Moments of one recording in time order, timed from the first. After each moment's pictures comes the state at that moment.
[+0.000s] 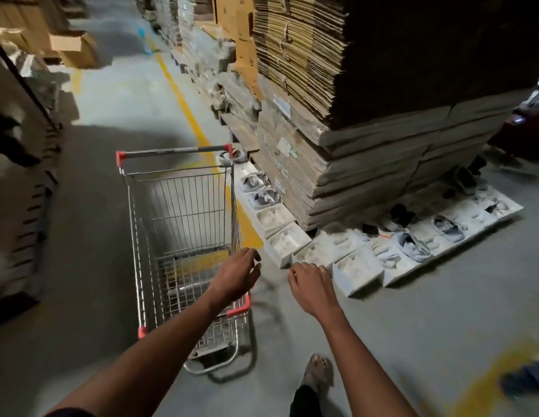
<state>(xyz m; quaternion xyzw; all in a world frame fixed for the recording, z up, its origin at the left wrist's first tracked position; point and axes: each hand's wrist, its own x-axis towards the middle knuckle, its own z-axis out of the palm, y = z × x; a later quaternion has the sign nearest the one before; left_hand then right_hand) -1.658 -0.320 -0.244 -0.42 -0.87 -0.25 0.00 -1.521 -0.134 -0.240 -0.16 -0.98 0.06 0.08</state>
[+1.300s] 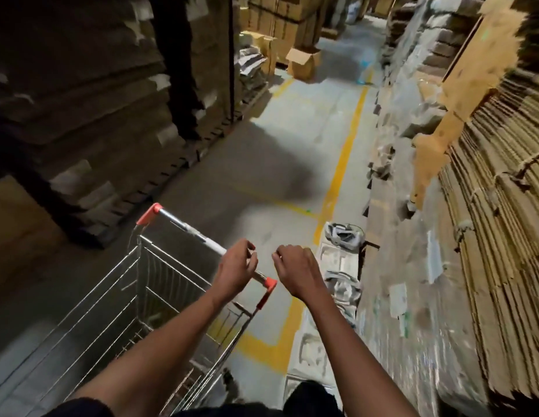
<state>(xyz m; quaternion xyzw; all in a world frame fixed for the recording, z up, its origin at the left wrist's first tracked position) -2.221 -0.138 -0.230 0.09 -0.92 -0.35 0.17 -2.275 0.042 -0.184 0.32 -0.94 0.08 0.09</state>
